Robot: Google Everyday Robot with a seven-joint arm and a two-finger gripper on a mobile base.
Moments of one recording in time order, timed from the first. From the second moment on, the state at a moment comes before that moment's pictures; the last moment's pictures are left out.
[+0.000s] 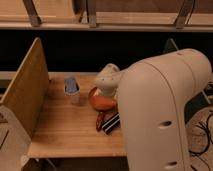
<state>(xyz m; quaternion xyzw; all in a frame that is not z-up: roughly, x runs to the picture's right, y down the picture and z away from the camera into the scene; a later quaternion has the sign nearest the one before) 0.011 0.059 0.871 -0.13 0.17 0.78 0.59</state>
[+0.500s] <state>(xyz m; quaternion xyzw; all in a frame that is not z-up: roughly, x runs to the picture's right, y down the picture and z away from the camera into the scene) 0.056 0.074 0.909 -0.12 0.23 0.80 0.53</state>
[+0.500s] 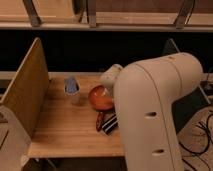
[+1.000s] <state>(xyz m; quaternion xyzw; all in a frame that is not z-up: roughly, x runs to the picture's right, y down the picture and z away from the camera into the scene) 0.026 0.082 0.934 -0.20 0.23 0.81 0.50</state>
